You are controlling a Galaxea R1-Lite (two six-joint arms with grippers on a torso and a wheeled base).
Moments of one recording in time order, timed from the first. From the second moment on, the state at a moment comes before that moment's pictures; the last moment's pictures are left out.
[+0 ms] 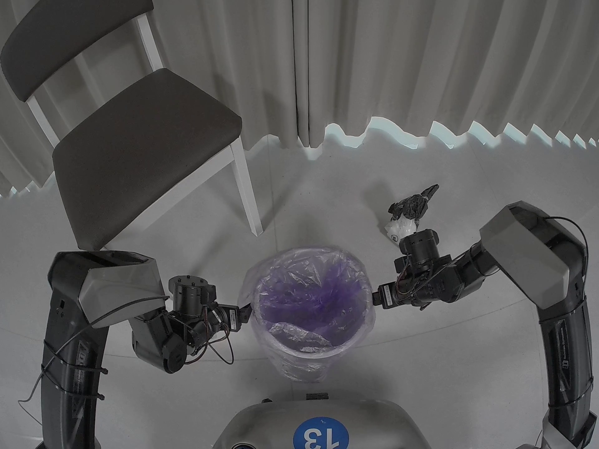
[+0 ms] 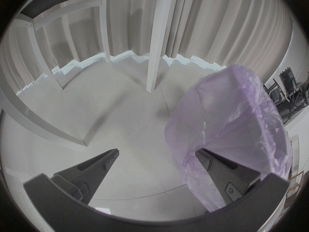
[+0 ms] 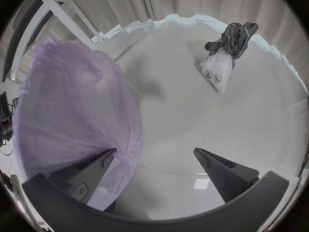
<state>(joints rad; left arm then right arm) -0.31 2.51 -0.85 -1.15 0.04 -0.13 0.32 2.52 -1.39 -0.27 0.02 0.08</state>
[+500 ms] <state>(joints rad) -0.31 2.36 -0.60 -1.33 0.04 -0.13 0.30 2.20 -1.16 -0.27 0.03 0.08</state>
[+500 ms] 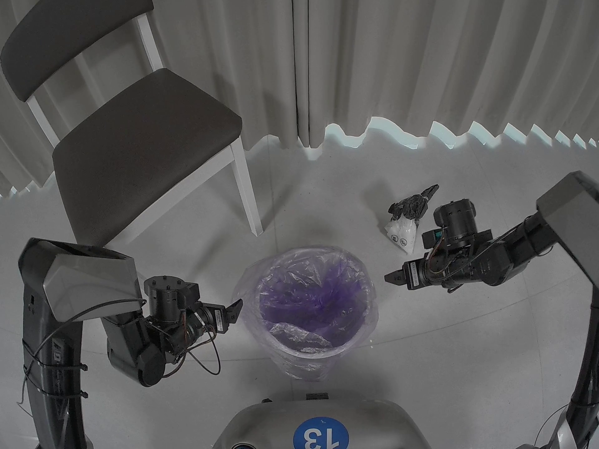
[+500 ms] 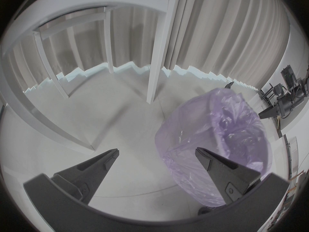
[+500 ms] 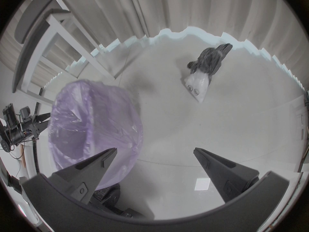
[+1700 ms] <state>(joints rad) -0.39 2.12 -0.22 -1.55 0.04 -0.16 0.73 2.20 -1.23 -0.28 -0.06 0.04</state>
